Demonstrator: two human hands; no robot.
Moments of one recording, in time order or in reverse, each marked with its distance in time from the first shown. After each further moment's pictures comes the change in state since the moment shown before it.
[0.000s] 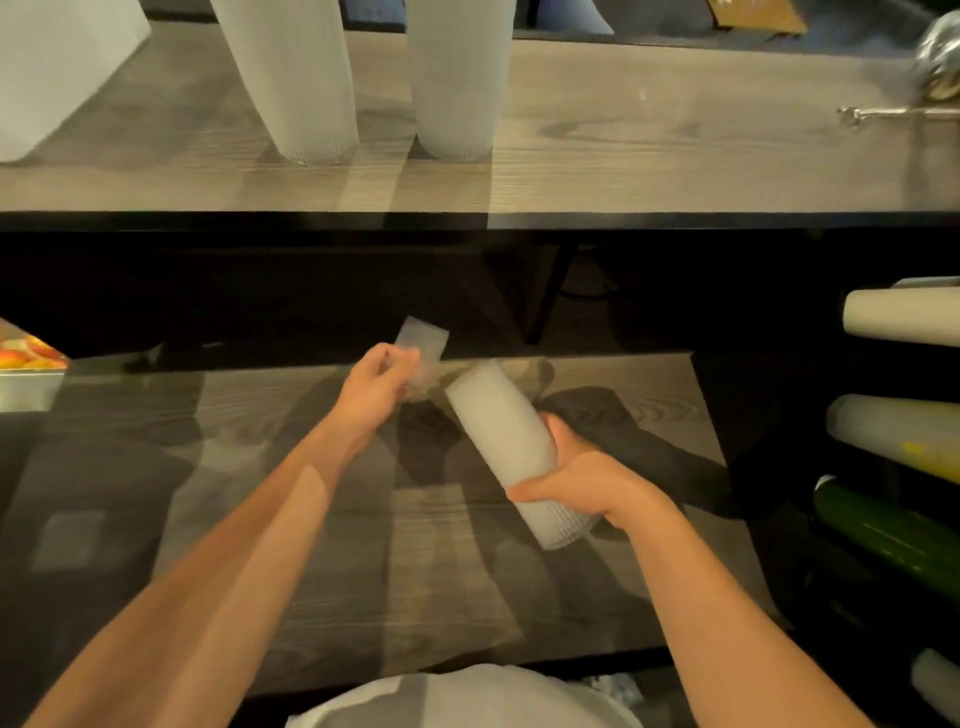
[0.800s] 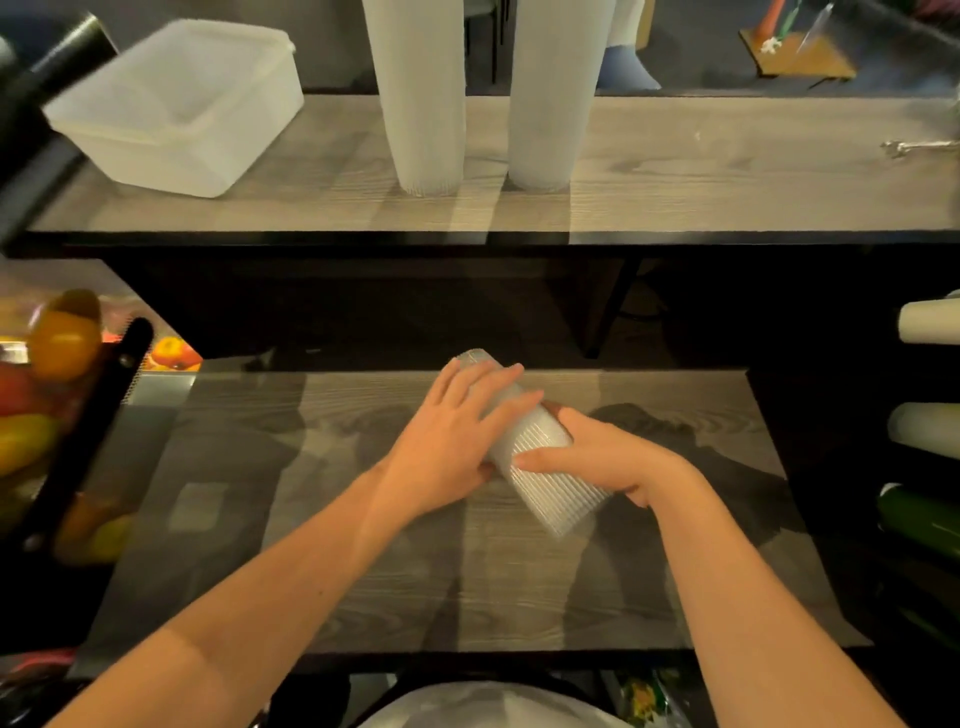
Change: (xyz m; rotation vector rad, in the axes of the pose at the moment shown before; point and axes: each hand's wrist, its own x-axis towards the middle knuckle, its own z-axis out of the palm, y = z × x) left_hand -0.114 0.032 -0.031 1.287 -0.138 0.948; right_hand -0.041 -0.067 0.026 0.041 -0.141 -0.191
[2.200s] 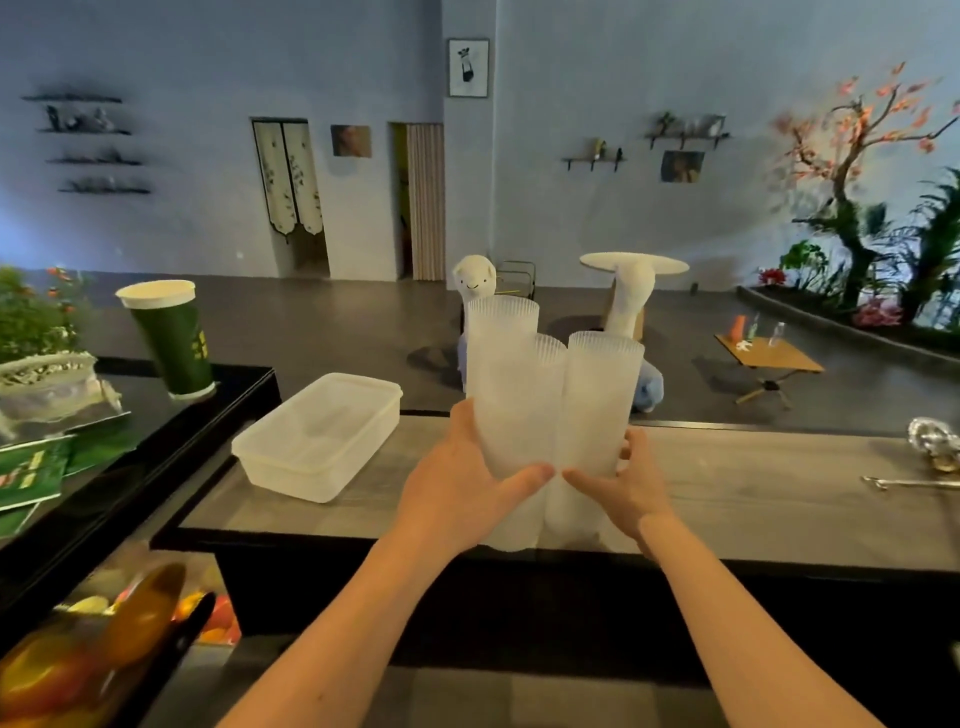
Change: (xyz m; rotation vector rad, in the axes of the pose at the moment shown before) left_hand 0.092 -0.049 -0.246 -0.522 0.402 -0.587; right_hand 0.030 -0.205 -0.120 0.289 0.749 -0.475
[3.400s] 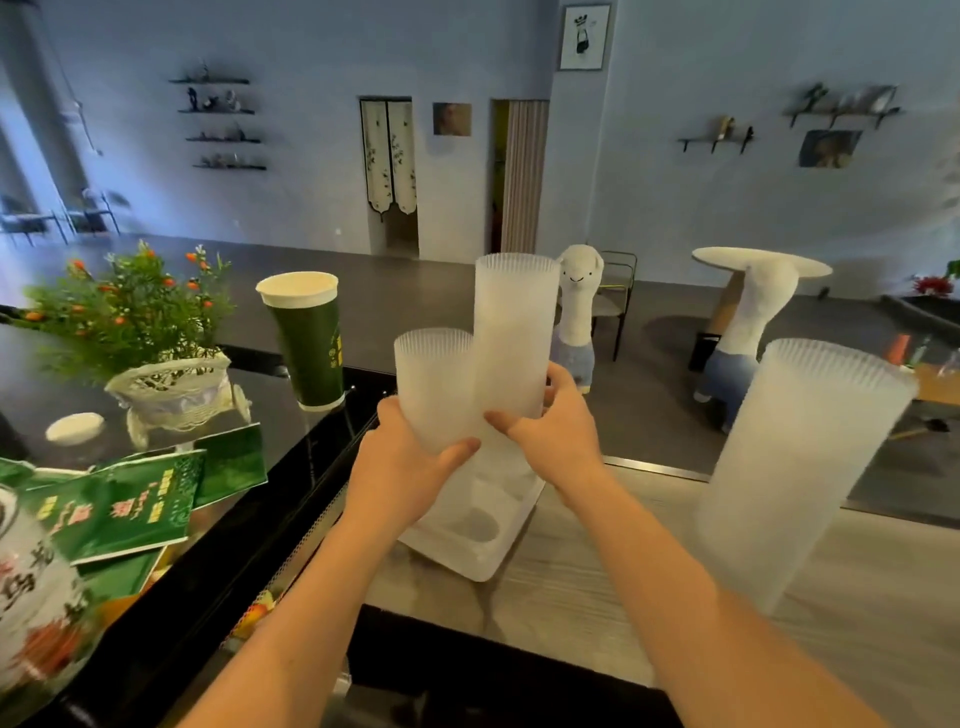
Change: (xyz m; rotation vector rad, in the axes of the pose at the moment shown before) left_hand 0.116 -0.215 -0.145 0.029 0.369 -0.316; right_hand 0.101 -0.109 0.295 -0.020 -0.196 -0.222
